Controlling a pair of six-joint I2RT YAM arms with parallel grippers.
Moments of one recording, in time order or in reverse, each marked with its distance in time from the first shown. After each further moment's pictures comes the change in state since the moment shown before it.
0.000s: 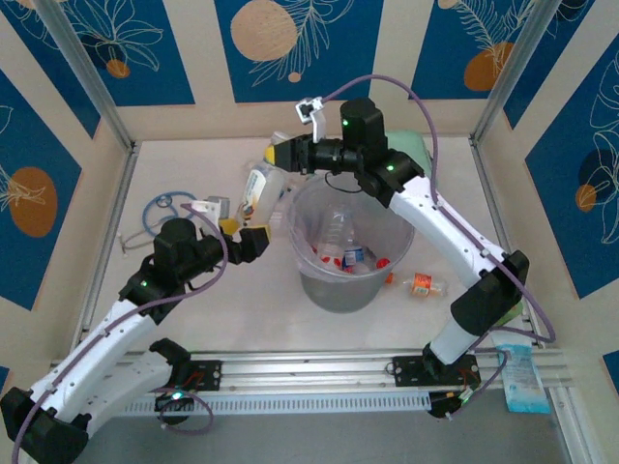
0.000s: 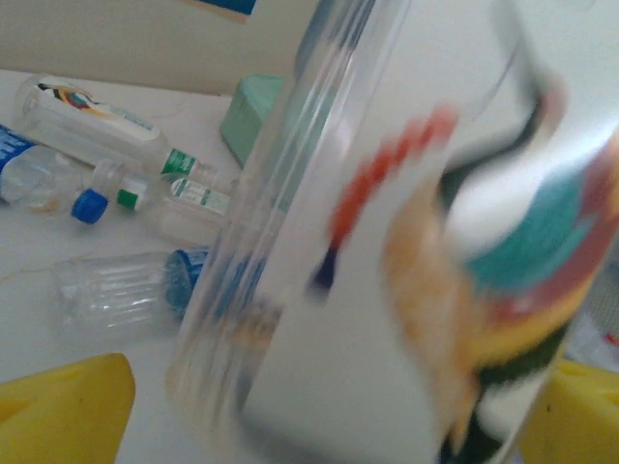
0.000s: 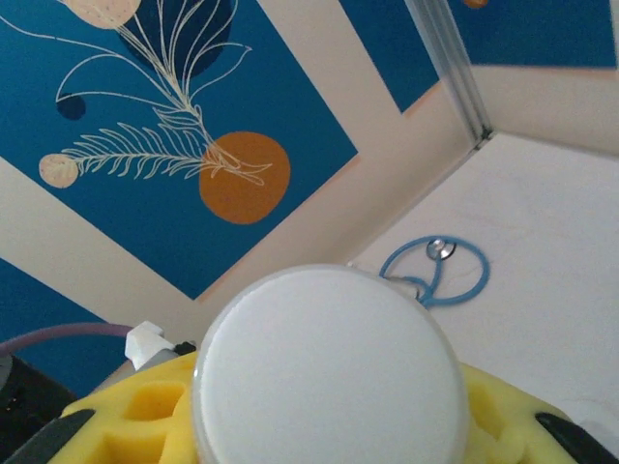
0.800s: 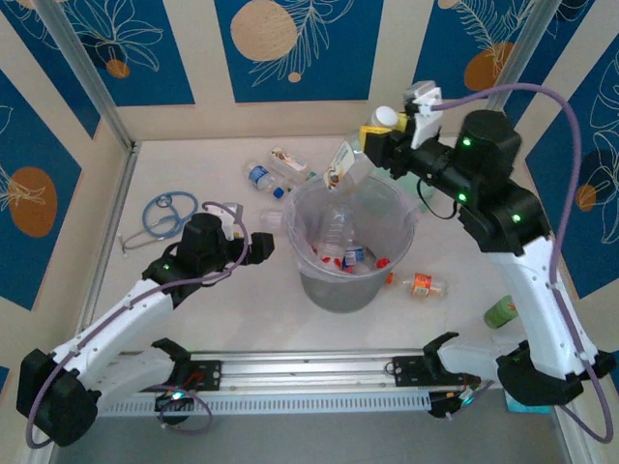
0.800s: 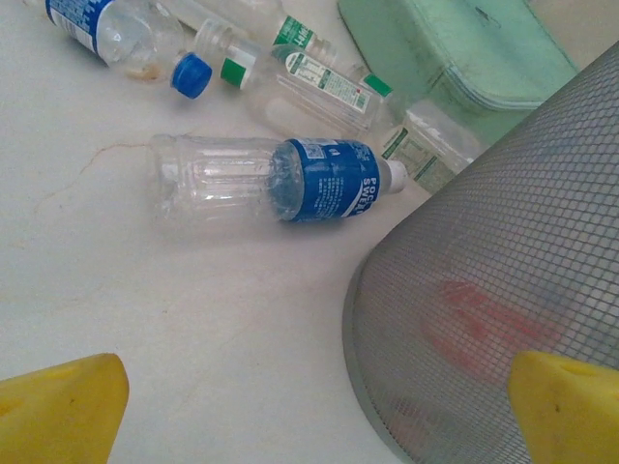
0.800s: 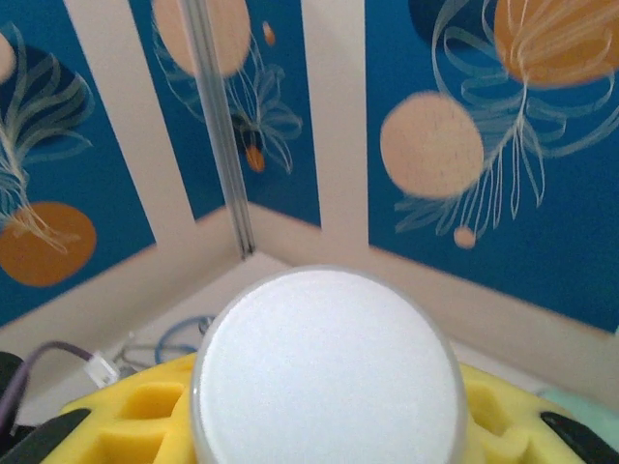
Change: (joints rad) left arm 0.000 0.190 -0.014 -0.076 -0.105 -0.004; right arm -0.126 -0.425 -0.015 -0.315 0.386 -0.375
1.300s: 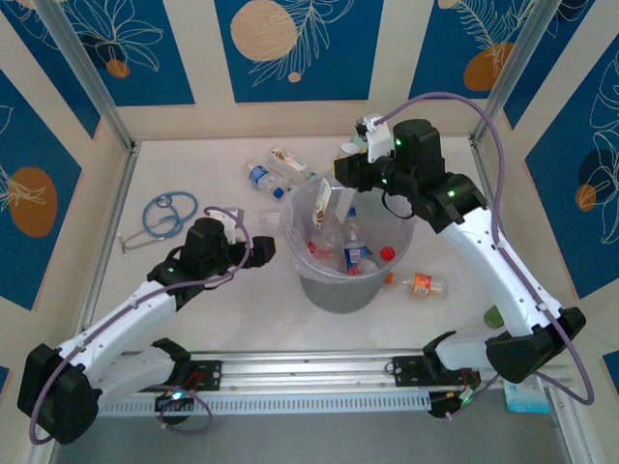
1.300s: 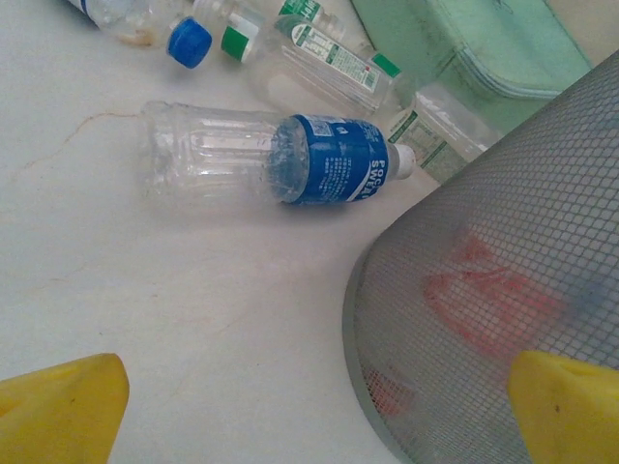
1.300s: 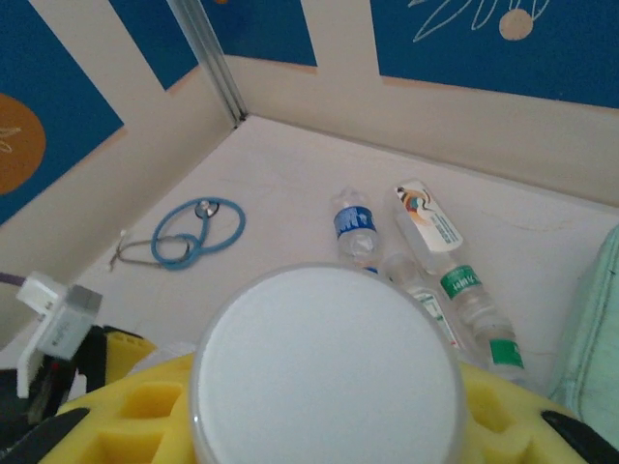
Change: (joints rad) left arm 0.002 0.025 -0.063 0.076 0.019 -0.038; right arm 0.021 0.113 -0.214 0.033 -0.012 0.118
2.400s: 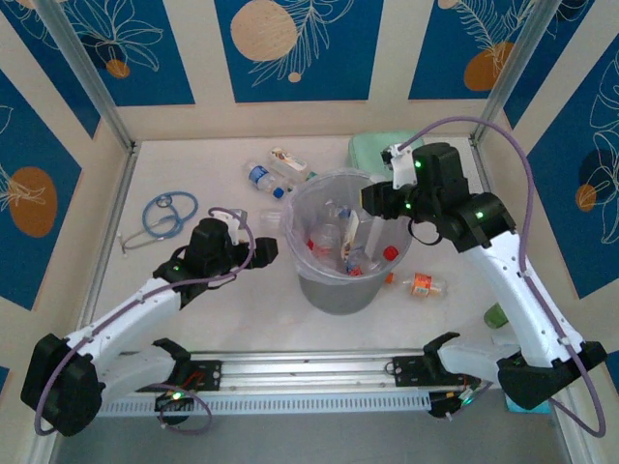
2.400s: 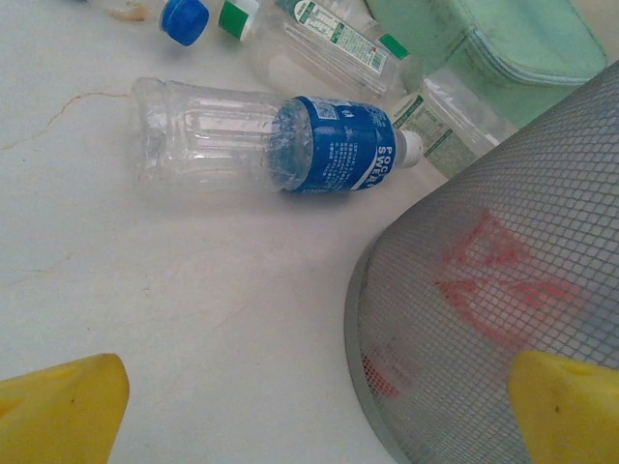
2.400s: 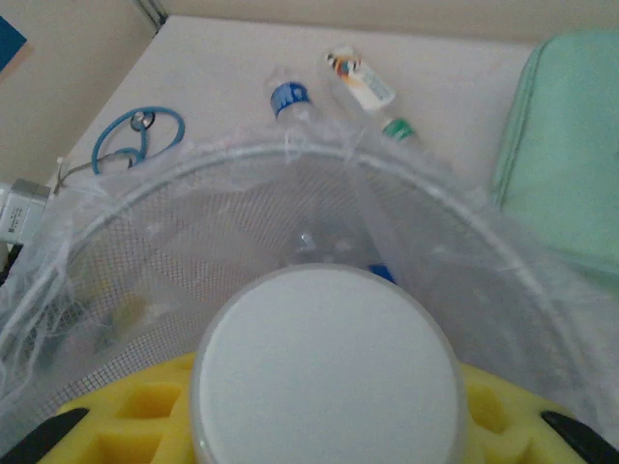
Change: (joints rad) left arm 0.003 0.040 -0.015 0.036 0.014 -0.009; right arm -0.053 -0.145 -0.073 -0.315 0.051 0.056
